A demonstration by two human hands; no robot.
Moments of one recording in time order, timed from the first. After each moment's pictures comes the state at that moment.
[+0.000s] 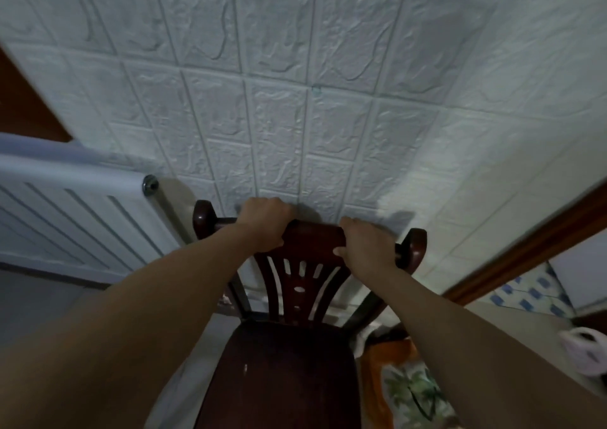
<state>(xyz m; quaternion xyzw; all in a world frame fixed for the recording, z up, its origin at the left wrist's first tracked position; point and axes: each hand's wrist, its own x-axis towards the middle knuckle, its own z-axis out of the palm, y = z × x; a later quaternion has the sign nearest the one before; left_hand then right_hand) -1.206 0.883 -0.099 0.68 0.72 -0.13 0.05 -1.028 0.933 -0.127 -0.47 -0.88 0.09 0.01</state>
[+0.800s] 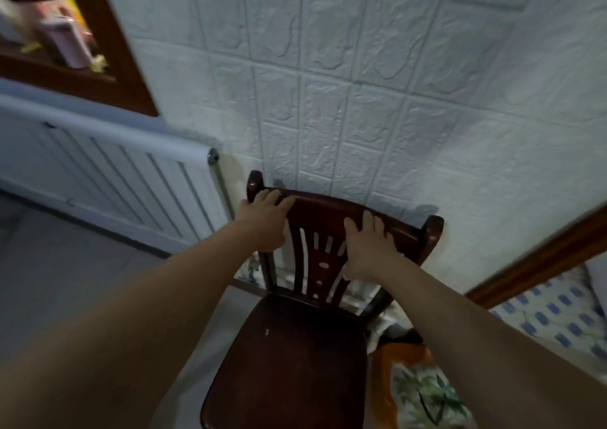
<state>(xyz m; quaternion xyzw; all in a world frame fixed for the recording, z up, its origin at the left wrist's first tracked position) -1.200 0.787 -0.084 0.55 0.82 -0.10 0.13 -1.027 0.869 -0.089 -0.41 -0.88 0.15 -0.20</state>
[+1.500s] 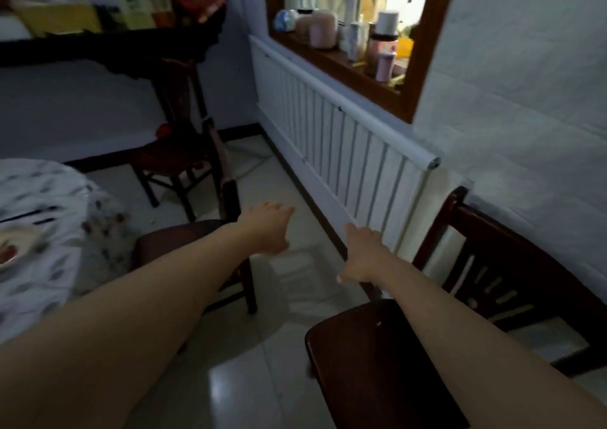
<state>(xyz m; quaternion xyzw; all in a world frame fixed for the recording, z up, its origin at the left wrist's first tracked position) -1.127 0.446 -0.011 0.18 0.97 -0.03 0.17 -1.084 0.623 -0.050 -0.03 -0.97 0.13 -0.22</state>
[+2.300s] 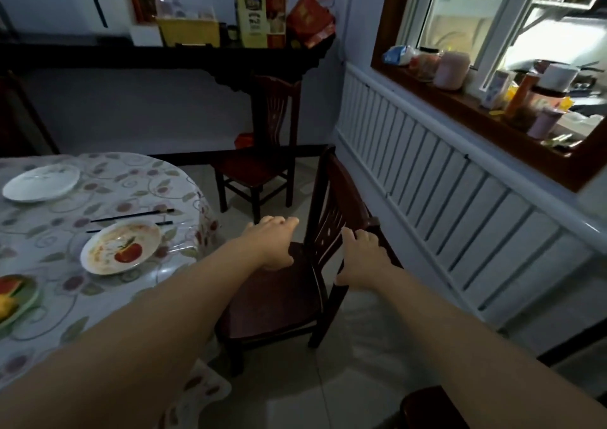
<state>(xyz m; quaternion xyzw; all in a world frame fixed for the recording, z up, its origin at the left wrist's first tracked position) -1.200 0.148 -0.011 0.08 0.98 0.04 0.16 -1.200 0.323 -0.031 0.07 -0.98 0.07 -0.16</state>
